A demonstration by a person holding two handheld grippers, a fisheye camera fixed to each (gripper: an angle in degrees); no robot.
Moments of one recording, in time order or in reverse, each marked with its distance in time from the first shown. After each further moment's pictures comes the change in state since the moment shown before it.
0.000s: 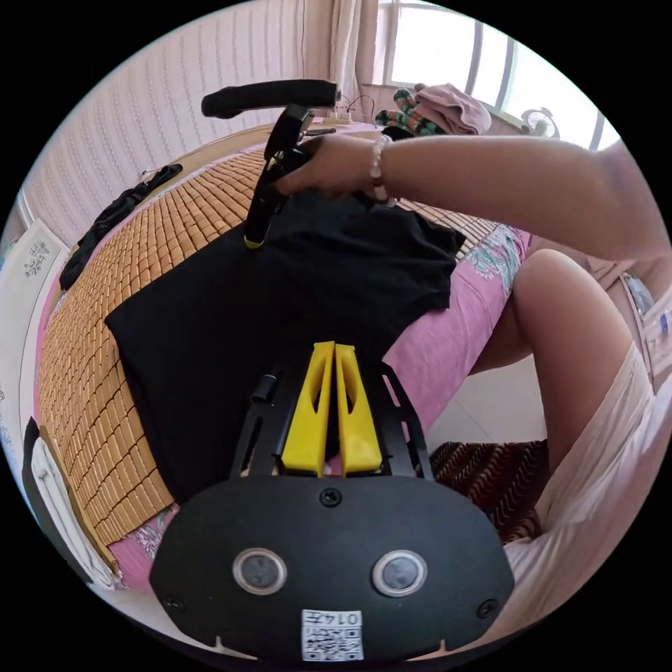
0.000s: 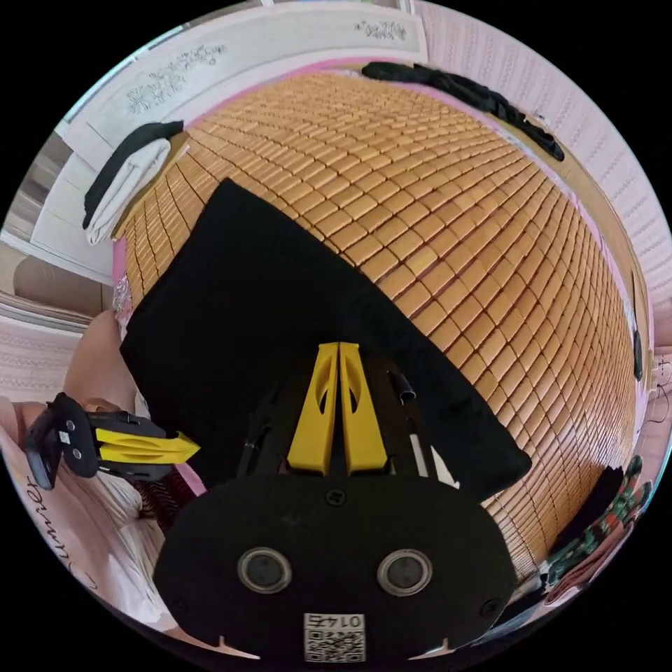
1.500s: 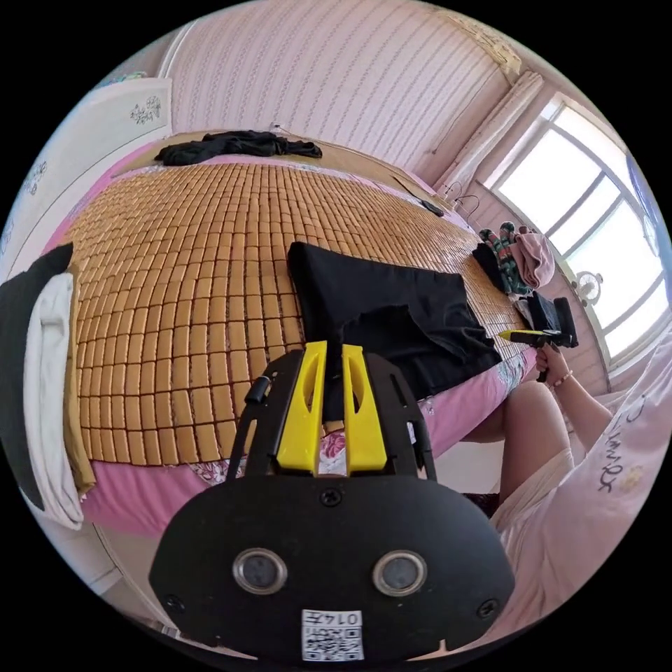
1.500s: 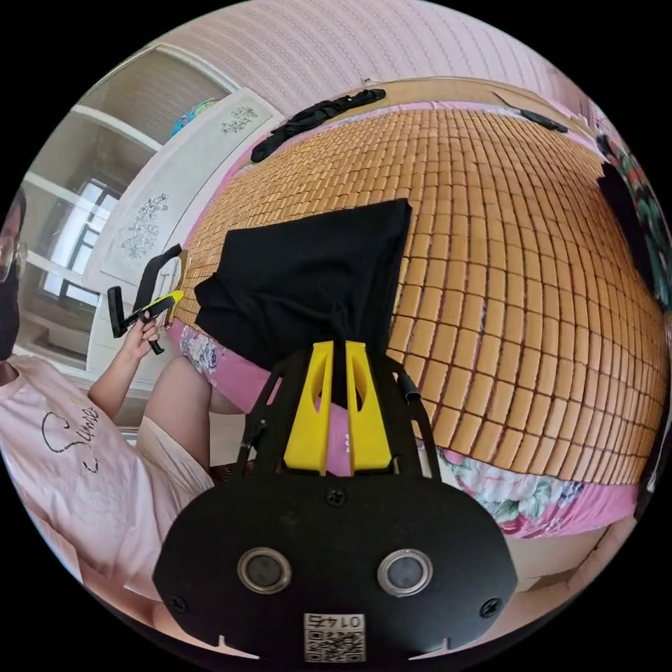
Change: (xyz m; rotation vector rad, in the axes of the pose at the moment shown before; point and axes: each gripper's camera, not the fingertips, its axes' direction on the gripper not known) left arm -0.238 0.010 -0.205 0.120 0.073 -0.473; right arm 0.045 0.293 -0.098 0.357 -0.268 0.403
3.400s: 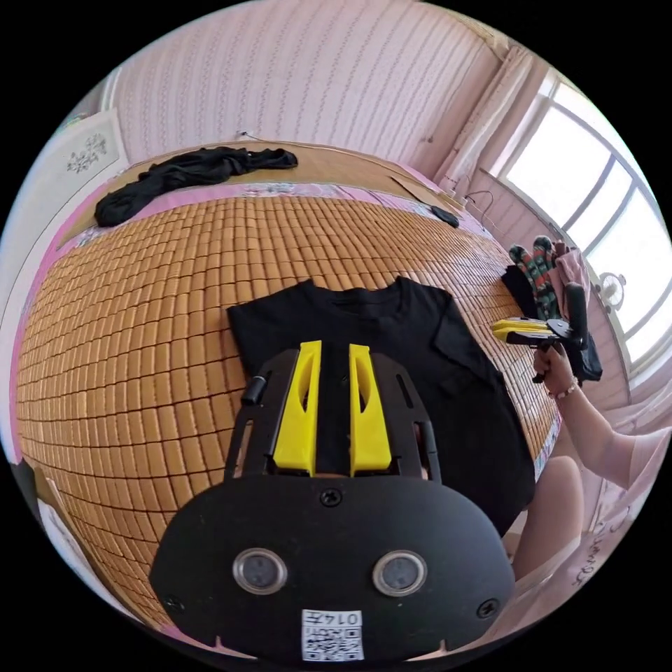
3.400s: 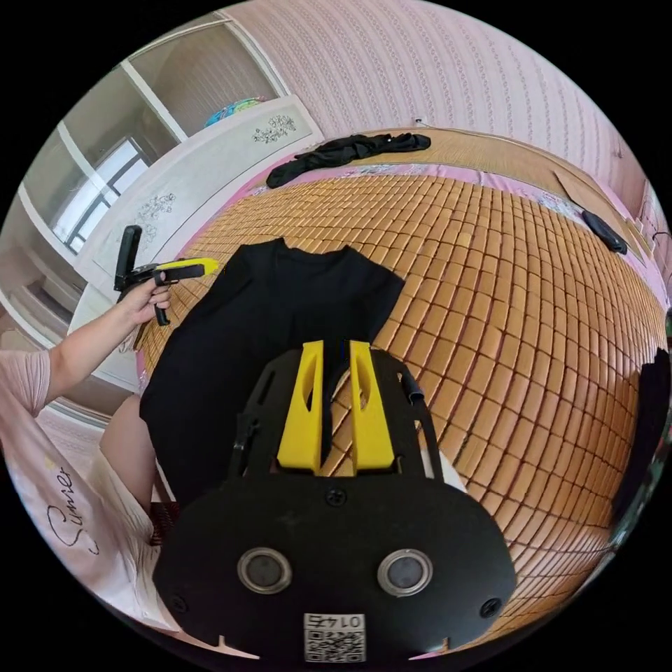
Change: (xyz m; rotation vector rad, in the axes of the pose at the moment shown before) left arm 0.055 -0.319 0.061 0.031 -0.068 0.001; right arm 0.123 -0.200 -0.030 0.060 0.113 -0.098
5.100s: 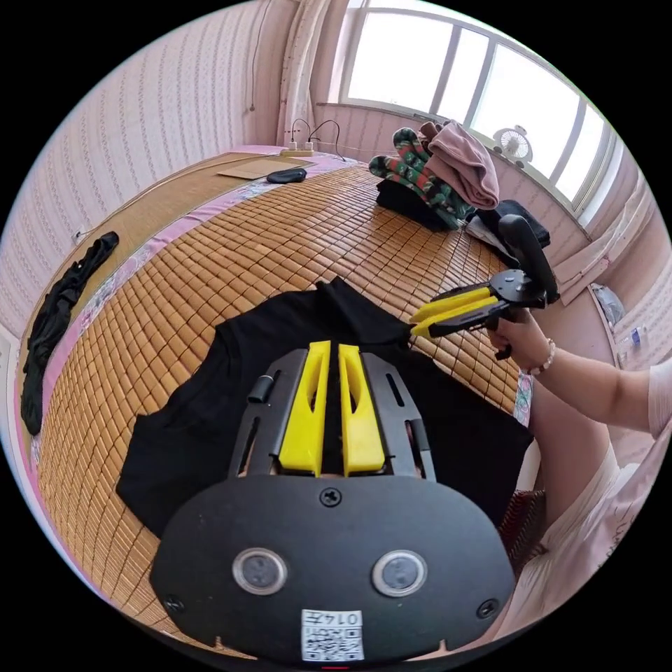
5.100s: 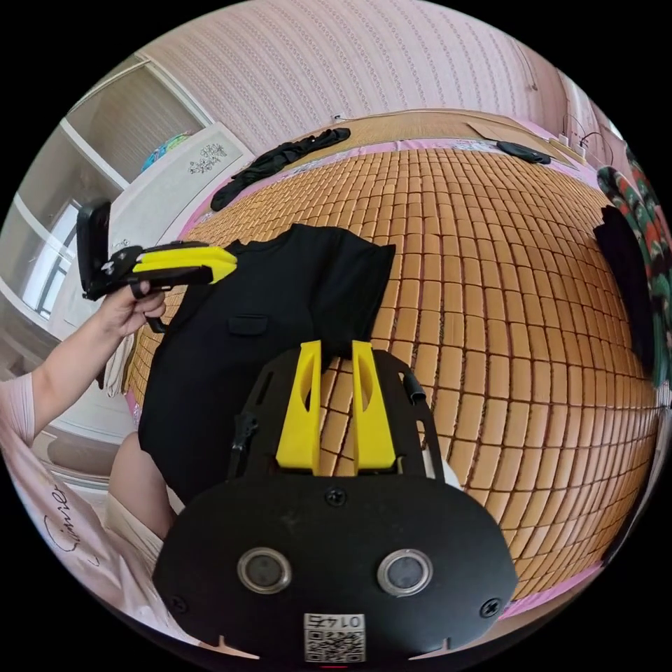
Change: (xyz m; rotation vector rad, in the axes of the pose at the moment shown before) left arm 0.224 -0.026 0.076 -0.154 0.209 0.626; right arm -0.093 0.036 0.000 0.051 0.067 0.219
